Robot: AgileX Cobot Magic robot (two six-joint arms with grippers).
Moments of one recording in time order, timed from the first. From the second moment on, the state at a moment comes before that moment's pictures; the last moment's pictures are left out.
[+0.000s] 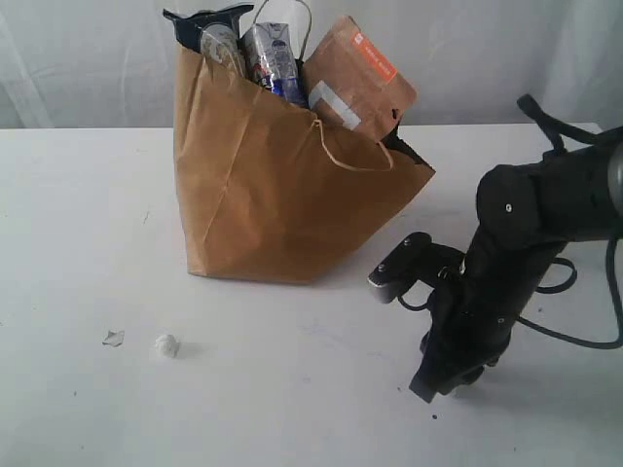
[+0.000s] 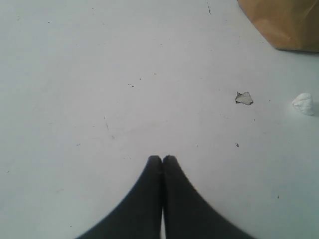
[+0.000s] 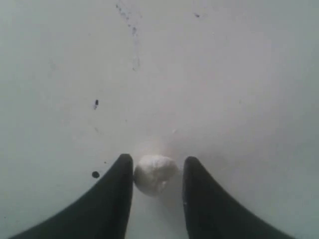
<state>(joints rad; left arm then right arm) 0.01 0.00 0.02 -0.13 0.53 0.11 0.42 1.76 -0.92 0.15 0.74 -0.54</state>
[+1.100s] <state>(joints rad) 0.01 0.00 0.02 -0.13 0.53 0.11 0.42 1.77 -1.01 0.14 0.92 -0.47</state>
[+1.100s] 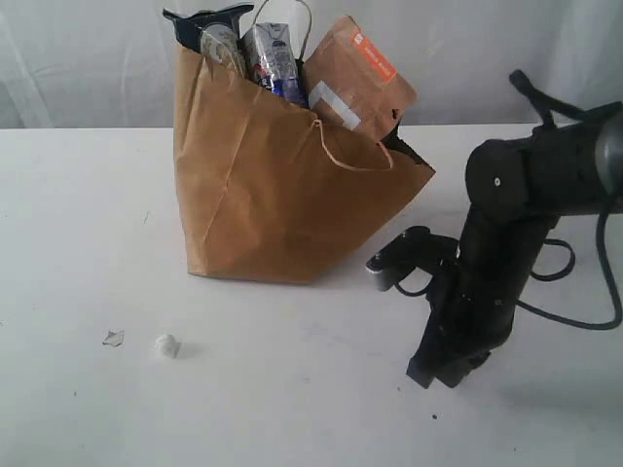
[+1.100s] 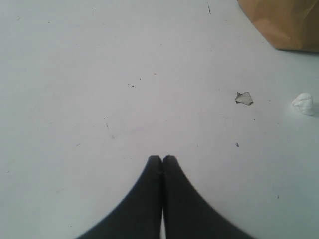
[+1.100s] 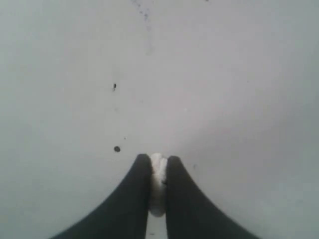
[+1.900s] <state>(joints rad) 0.01 0.00 0.02 -0.13 0.53 0.11 0.06 1.54 -1.24 0.77 0.67 -0.80</state>
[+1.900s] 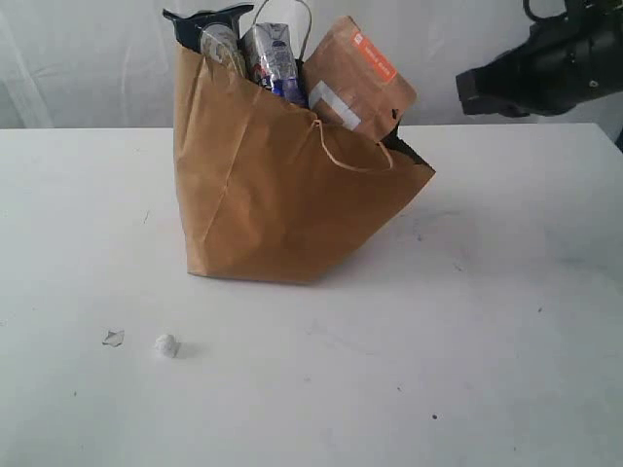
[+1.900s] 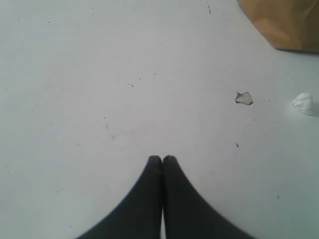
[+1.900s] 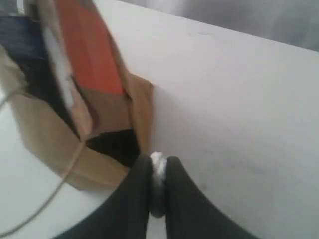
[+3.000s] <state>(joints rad) 0.01 0.00 0.02 -0.13 0.53 0.11 0.00 1.63 -1.47 1.27 1.08 -1.19</state>
